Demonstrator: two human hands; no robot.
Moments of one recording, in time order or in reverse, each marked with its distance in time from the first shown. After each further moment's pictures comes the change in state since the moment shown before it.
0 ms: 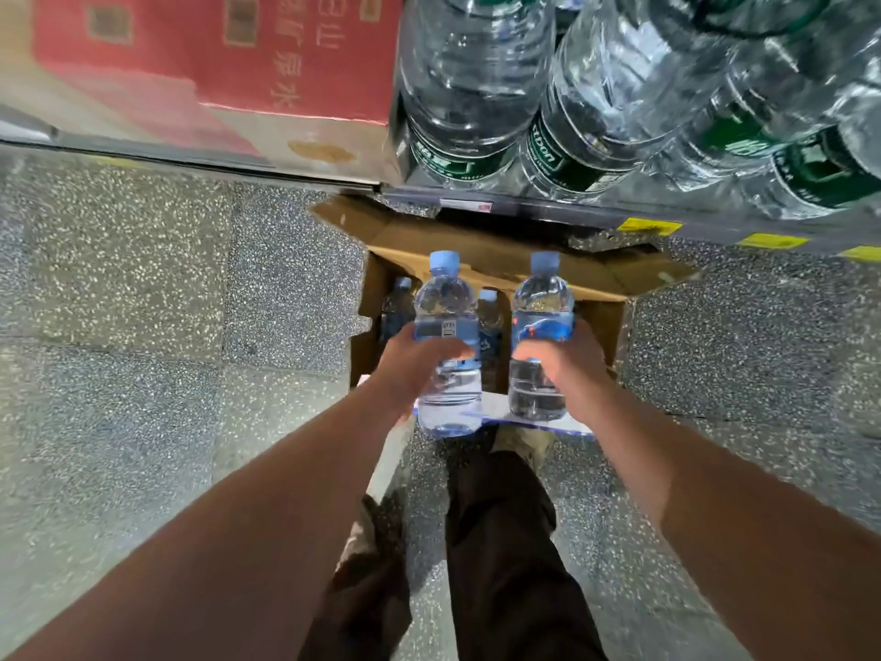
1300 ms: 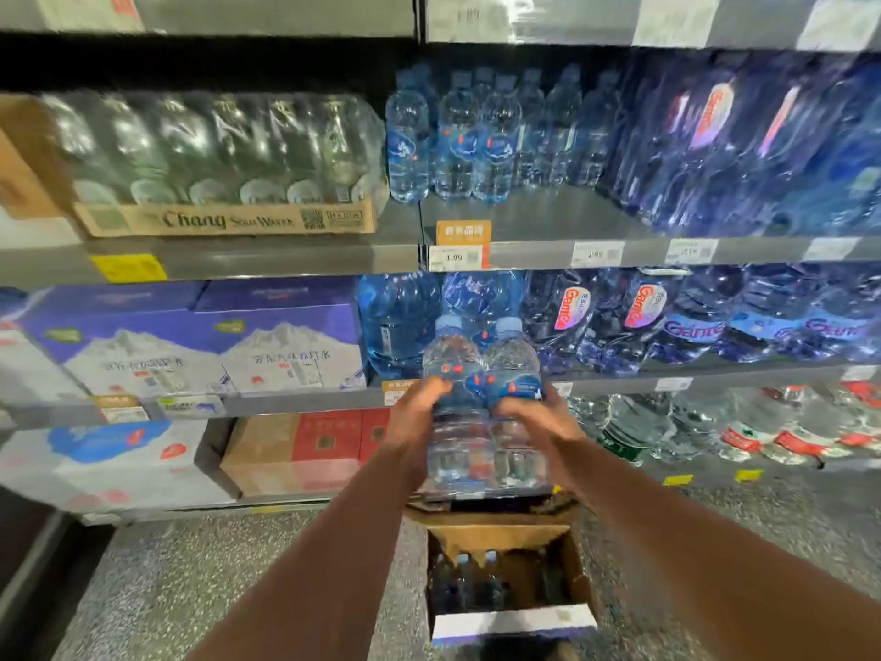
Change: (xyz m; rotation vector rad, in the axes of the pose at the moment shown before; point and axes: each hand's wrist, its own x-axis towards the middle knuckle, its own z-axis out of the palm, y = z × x) left_hand -0.432 0.212 -0.118 -0.122 -0.422 0.634; right_hand -0.447 -0.232 -0.089 0.578 0.006 -0.638
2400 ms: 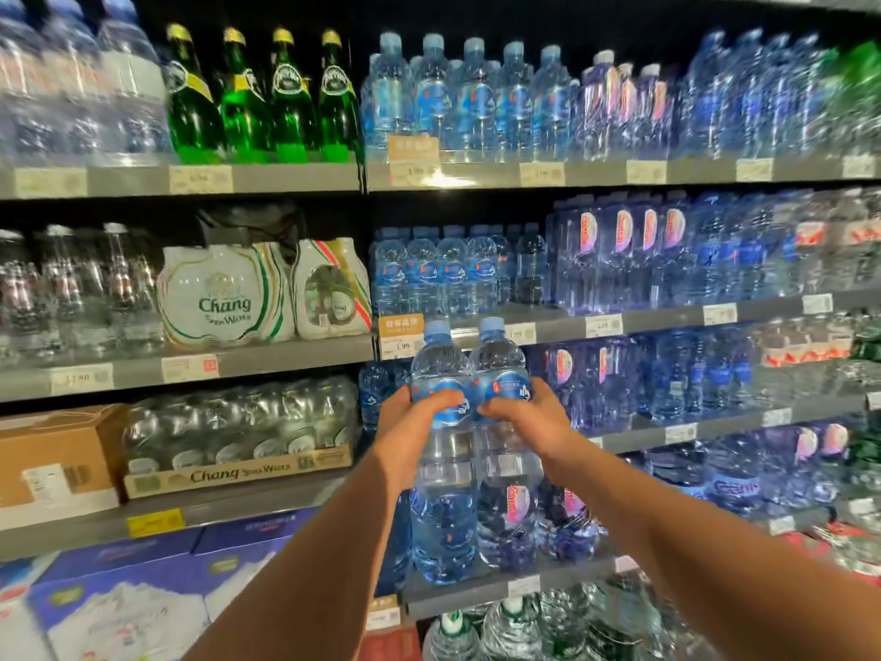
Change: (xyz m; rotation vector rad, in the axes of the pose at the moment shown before) left_hand -0.110 0.216 0.142 0.243 -0.065 0.589; right_hand -0.131 -0.266 -0.048 0.015 0.057 -0.548
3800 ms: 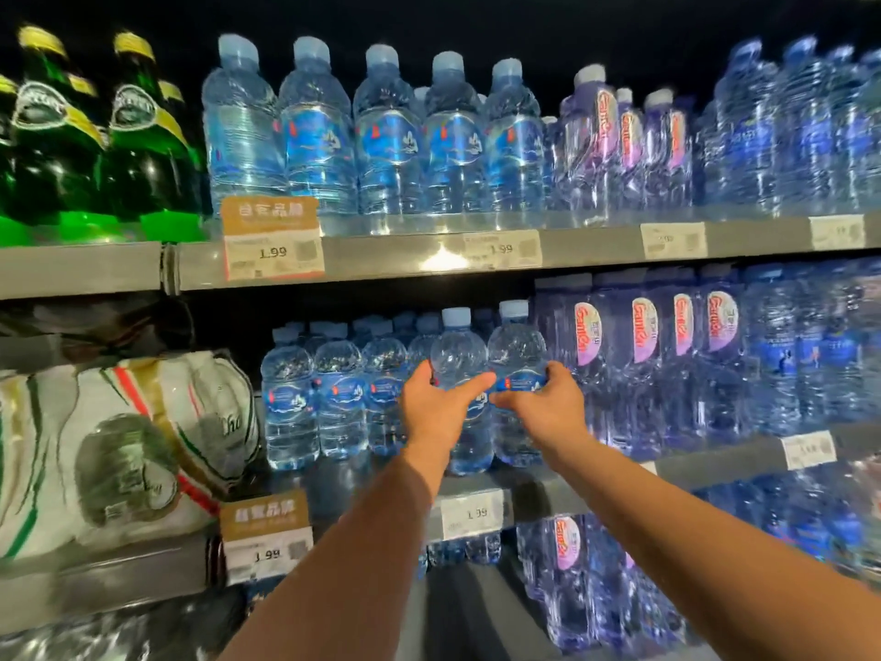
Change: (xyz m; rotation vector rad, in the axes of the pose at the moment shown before) left_hand 0.319 0.044 0.179 0.176 0.199 0.303; right_hand 0.334 -0.038 -0.094 -0.167 0.339 -0.255
